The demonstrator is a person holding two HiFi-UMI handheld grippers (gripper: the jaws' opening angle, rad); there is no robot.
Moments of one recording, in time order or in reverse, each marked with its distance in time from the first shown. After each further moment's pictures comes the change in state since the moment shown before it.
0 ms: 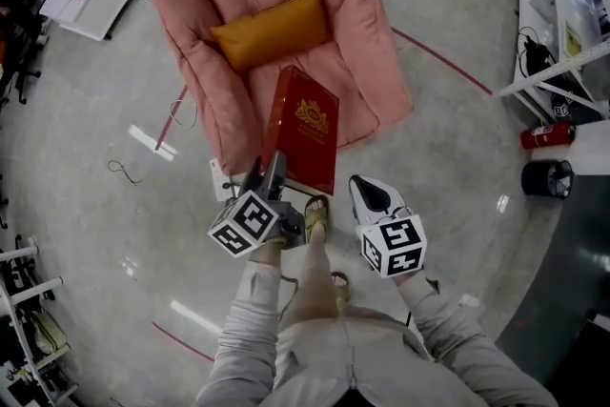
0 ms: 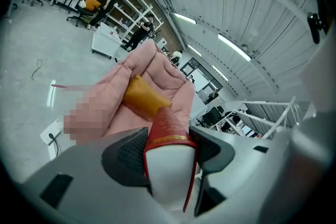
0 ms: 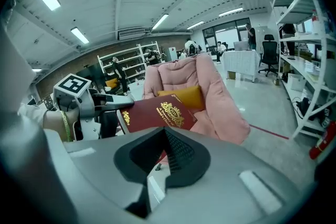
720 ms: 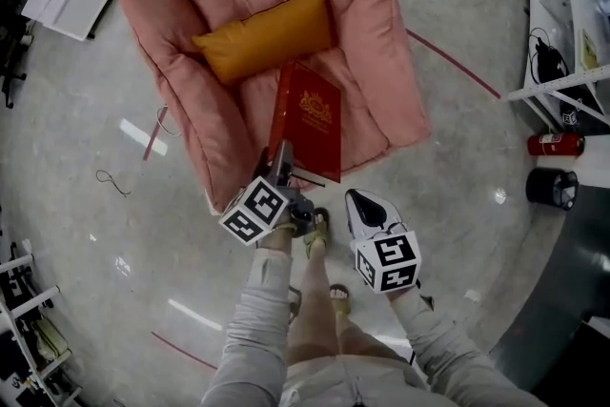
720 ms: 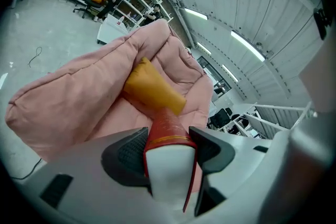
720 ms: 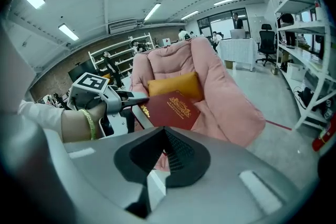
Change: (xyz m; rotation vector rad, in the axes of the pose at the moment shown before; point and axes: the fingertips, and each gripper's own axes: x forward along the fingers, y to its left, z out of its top) left arm 0.148 0.051 -0.006 -0.076 0.032 0.054; right arm 0.101 -0.039 -0.018 0.064 0.086 -0.027
